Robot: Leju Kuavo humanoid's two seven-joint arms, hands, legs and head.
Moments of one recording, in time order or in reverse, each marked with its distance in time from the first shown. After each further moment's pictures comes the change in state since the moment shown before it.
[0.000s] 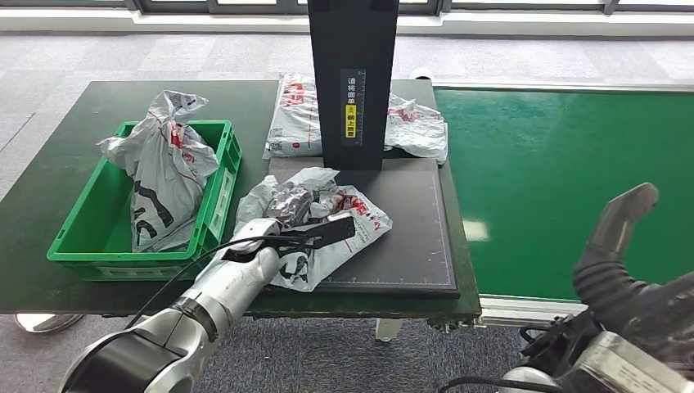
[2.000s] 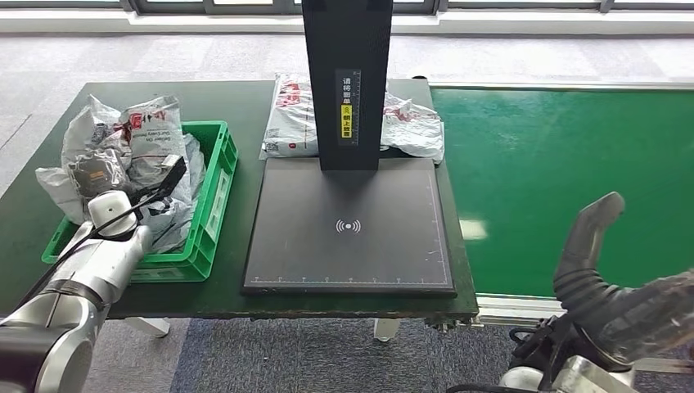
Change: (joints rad) left arm -0.035 0.464 0.147 -0.007 -0.396 0.219 0.675; right arm 0.035 -0.001 -0.017 0.061 -0.171 0.000 -0.213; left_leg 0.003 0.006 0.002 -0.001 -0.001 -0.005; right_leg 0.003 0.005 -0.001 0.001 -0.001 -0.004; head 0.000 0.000
